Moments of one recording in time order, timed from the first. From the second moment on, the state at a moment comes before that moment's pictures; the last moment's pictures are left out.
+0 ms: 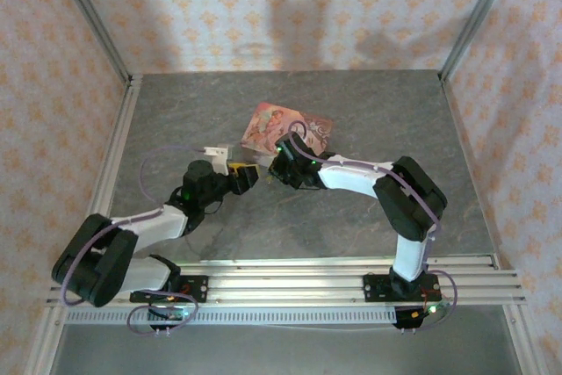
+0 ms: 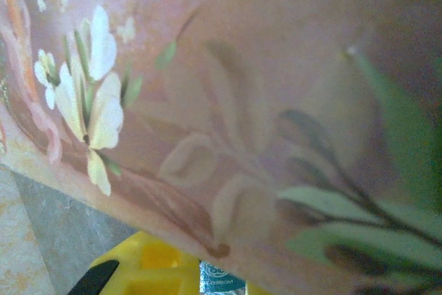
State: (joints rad) left arm -0.40 1.27 0.35 0.57 0.27 -0.51; right arm 0.77 1.83 1.12 -0.16 -0.06 1.27
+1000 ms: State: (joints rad) left arm -0.37 1.67 0.40 0.86 0.55 -0.68; right arm 0.77 1.81 1.10 -0.14 -0.11 1.27
